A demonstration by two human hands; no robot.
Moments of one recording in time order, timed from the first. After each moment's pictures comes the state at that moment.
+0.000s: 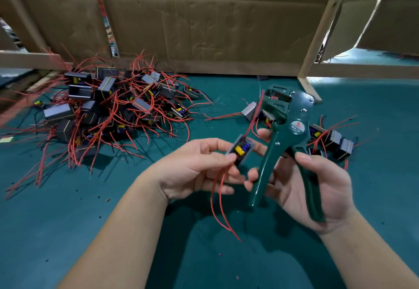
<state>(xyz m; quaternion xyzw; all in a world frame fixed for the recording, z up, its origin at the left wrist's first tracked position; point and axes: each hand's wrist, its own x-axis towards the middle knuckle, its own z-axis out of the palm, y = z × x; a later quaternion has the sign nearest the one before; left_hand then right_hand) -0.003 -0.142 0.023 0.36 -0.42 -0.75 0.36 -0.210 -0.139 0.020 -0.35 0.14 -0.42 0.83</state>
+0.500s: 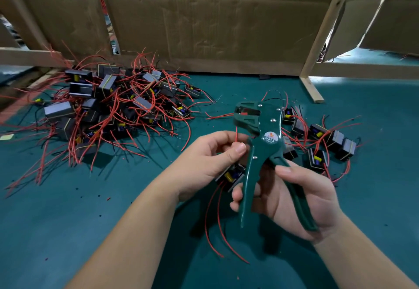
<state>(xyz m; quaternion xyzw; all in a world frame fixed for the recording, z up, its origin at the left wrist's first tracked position) -0.022 -0.142 0.016 0.40 -0.54 -0.59 0.45 -0.195 -0.130 0.020 -0.35 0.13 -0.35 0.86</state>
